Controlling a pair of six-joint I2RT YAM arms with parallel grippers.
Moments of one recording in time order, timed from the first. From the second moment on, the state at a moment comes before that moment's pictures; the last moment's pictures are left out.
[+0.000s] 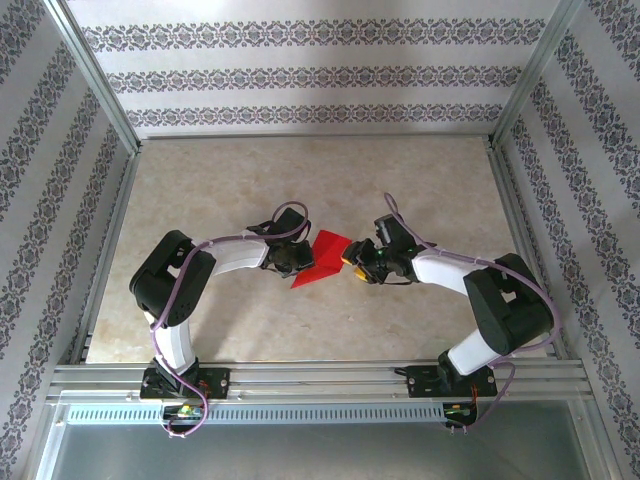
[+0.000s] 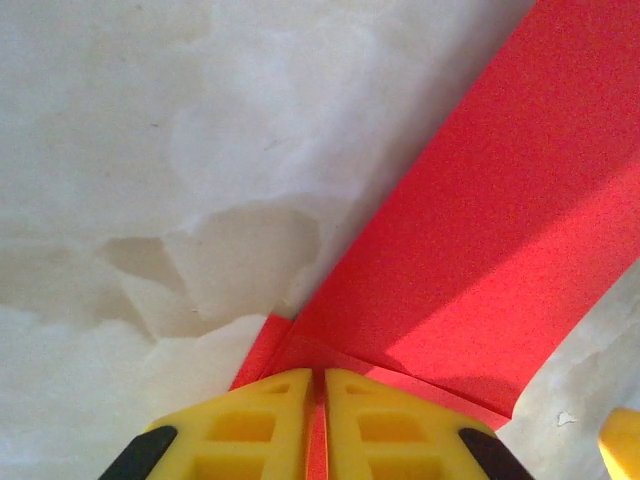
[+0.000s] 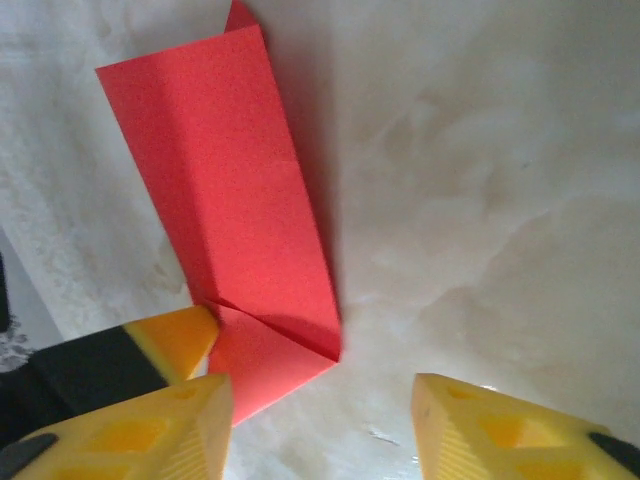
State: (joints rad) left arm -0.61 1.84 1.04 -0.31 0.20 -0.97; right arm 0.44 1.56 0.69 -0.06 -0.43 1.17
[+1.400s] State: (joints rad) left arm -0.60 1.84 1.03 -0.29 0.21 -1.03; right arm 0.53 1.68 0.75 0.01 -0.43 1.33
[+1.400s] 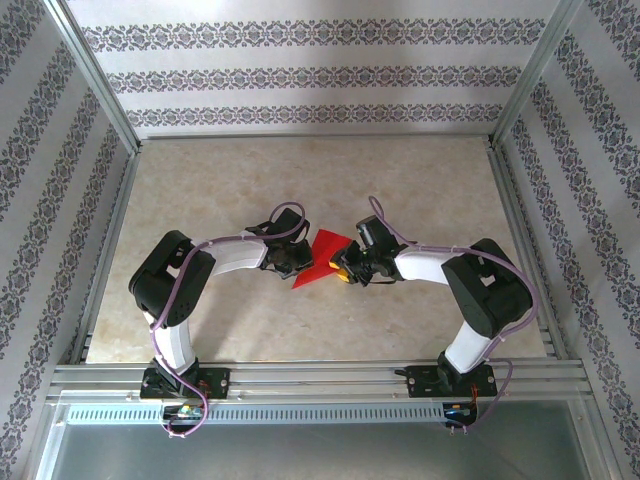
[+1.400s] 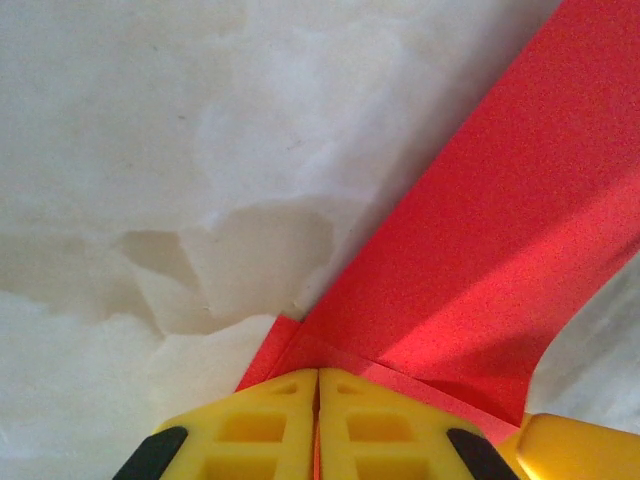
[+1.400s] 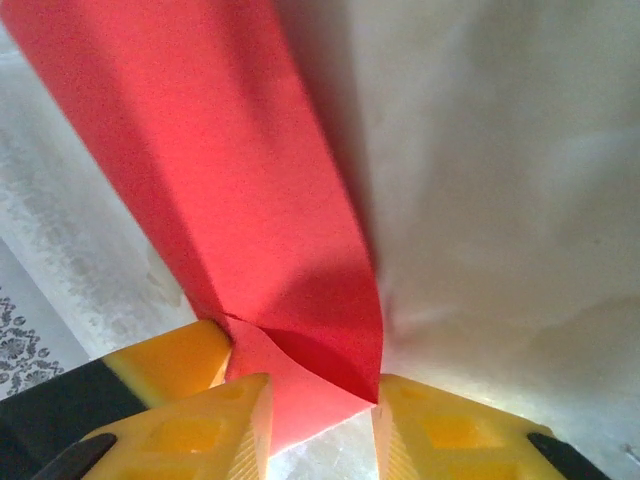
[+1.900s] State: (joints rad) left arm -0.60 1.84 1.03 -0.28 0.21 -1.03; right arm 0.53 1.64 0.73 0.09 -0.41 1.32
